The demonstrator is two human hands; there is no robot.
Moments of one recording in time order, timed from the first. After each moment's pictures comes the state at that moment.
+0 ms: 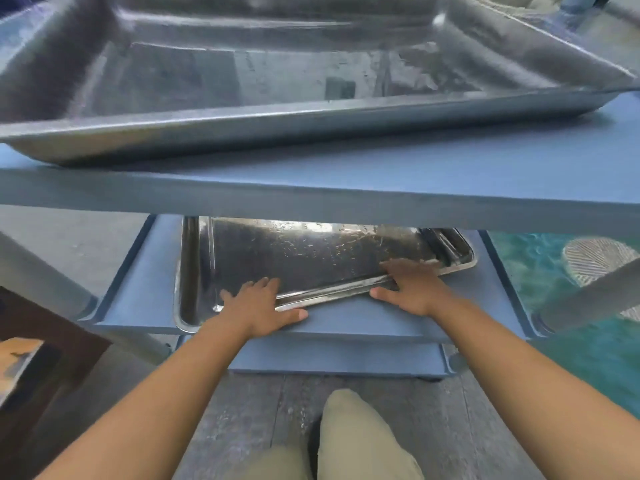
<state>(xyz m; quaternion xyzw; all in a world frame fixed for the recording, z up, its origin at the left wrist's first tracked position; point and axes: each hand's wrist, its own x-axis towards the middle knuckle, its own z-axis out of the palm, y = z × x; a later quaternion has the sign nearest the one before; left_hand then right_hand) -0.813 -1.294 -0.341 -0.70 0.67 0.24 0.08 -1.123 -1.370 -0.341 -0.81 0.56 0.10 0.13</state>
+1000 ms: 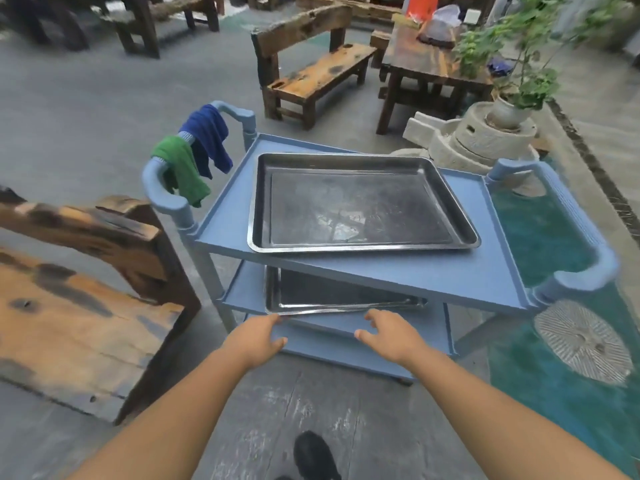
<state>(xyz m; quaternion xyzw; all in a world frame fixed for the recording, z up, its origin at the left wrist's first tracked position) -0.791 -1.068 -0.015 -0.74 0.59 0.31 -0.03 -1.068 -1.154 -0.001 -0.77 0.57 0.07 0.28</state>
